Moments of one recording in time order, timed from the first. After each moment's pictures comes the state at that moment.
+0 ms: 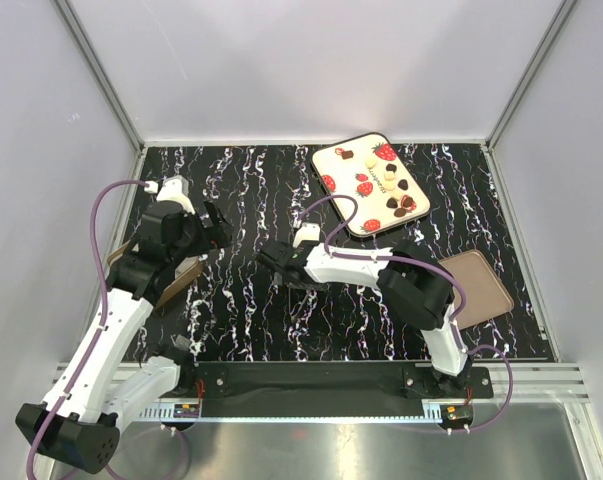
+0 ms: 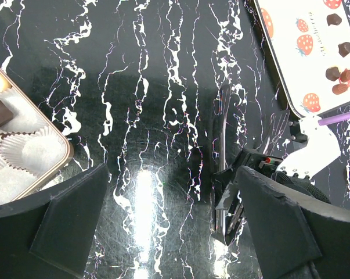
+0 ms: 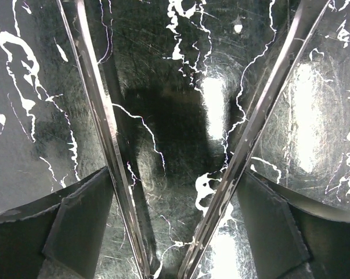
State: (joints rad) left arm -0.30 0.88 0.94 -0.62 -0.09 -0.47; right arm 1.04 2.05 1.44 -0.66 0.53 1.10
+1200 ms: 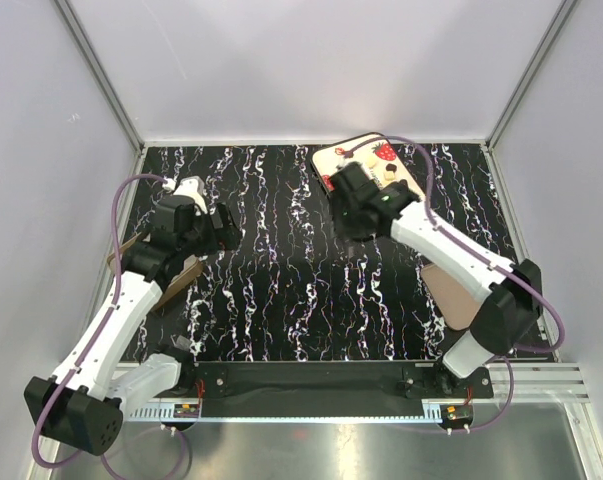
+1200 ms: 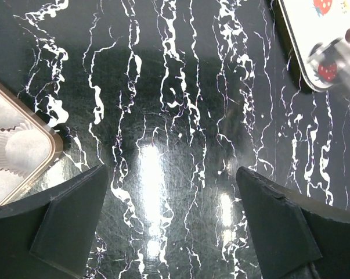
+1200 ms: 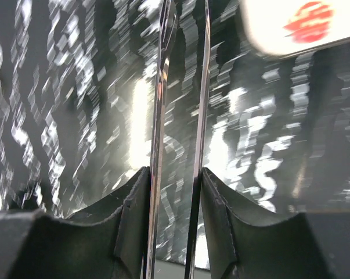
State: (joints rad) left arm -0.29 0.98 0.94 -0.62 -0.01 -0.43; right arm 0.74 1.61 1.49 -0.86 0.19 0.58
